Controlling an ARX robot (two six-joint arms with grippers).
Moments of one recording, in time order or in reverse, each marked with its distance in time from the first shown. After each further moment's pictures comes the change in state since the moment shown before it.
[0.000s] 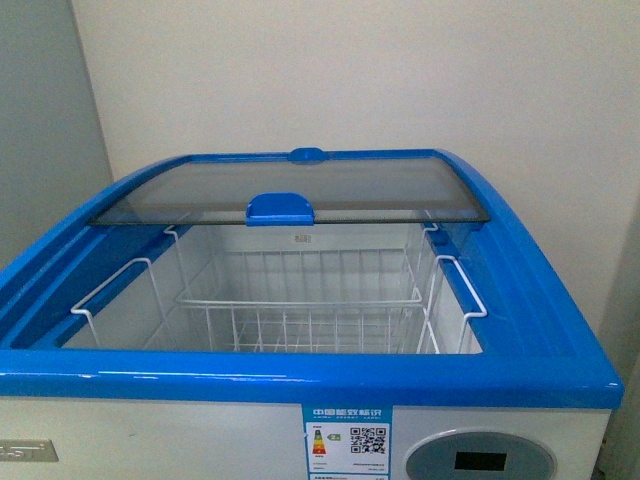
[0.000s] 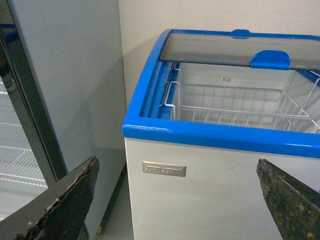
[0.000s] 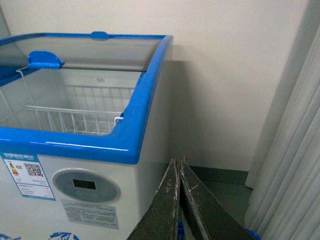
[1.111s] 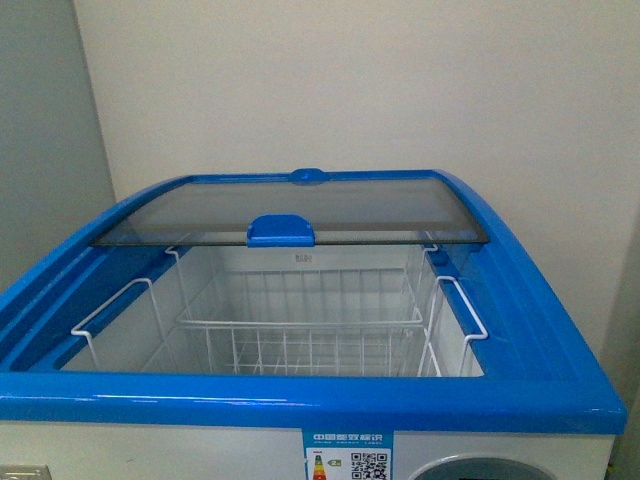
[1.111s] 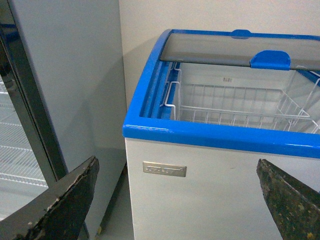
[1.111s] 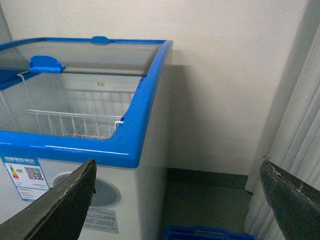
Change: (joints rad) left arm 0.000 0.000 0.000 0.000 0.000 0.000; right arm 0.000 -0.014 -0.001 0.002 0.000 0.001
